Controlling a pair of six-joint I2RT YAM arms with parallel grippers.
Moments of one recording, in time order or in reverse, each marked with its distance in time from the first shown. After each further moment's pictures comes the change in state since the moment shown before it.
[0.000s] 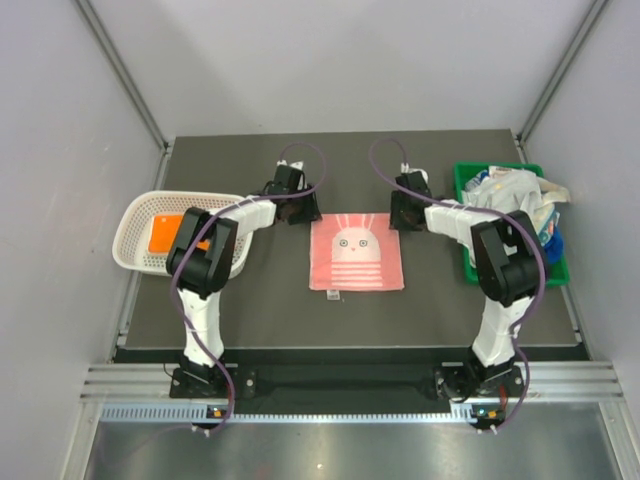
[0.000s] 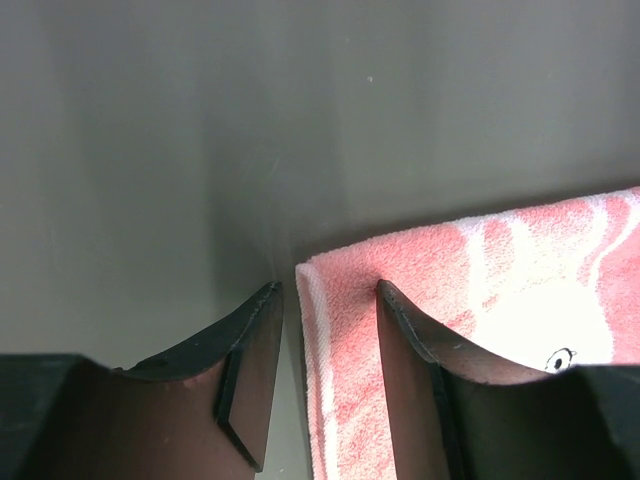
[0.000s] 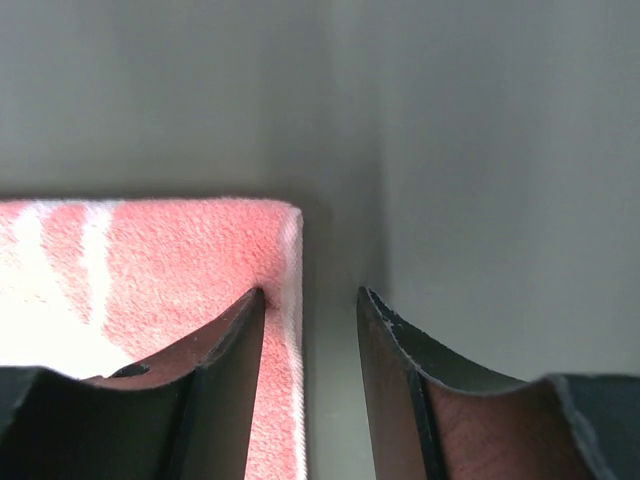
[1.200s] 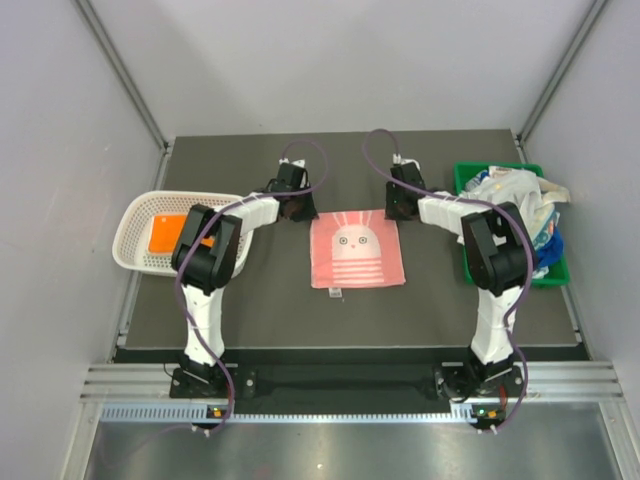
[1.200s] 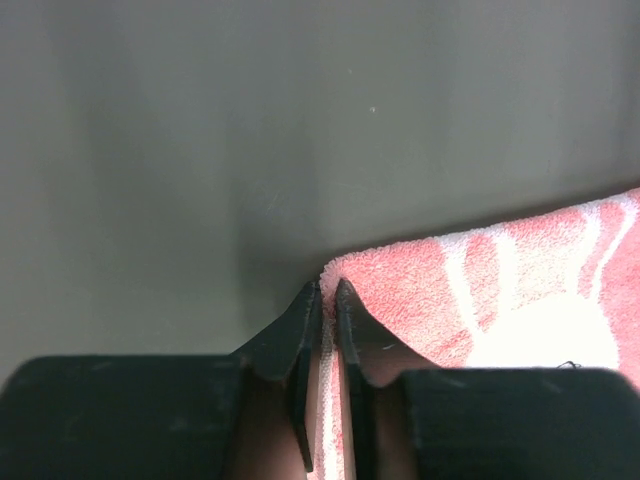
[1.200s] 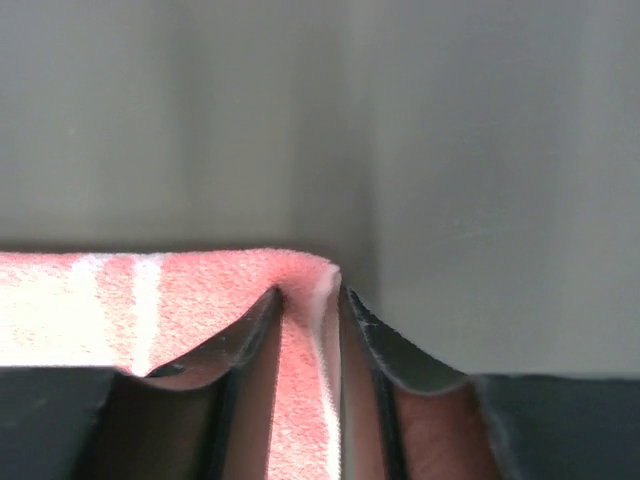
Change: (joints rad) left arm -0.004 0.048 0.057 -0.012 -0.018 -0.003; right arm 0.000 0.106 0.129 0.035 -0.035 -0.035
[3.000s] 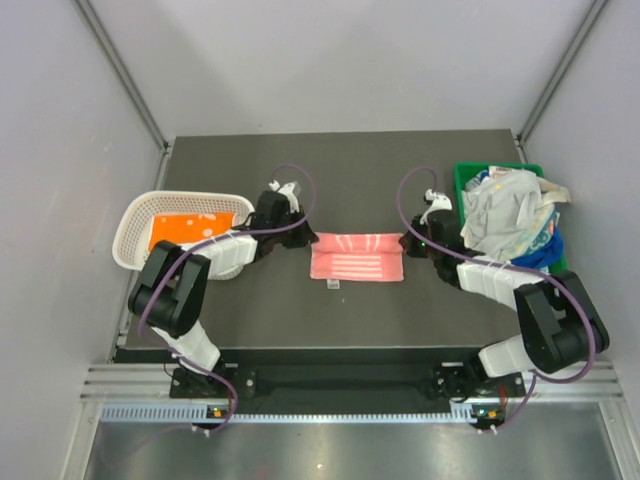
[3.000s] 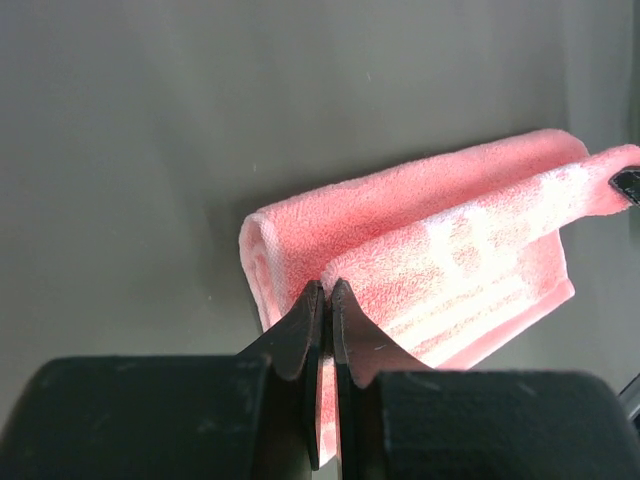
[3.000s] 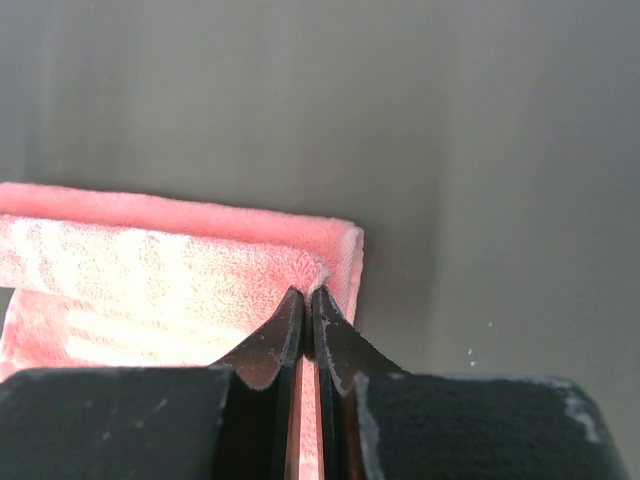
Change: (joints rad) left arm -0.021 -0.388 -0.484 0.253 0.166 -0.025; right arm -0.019 -0.566 -0.689 0.425 -0.135 0.094
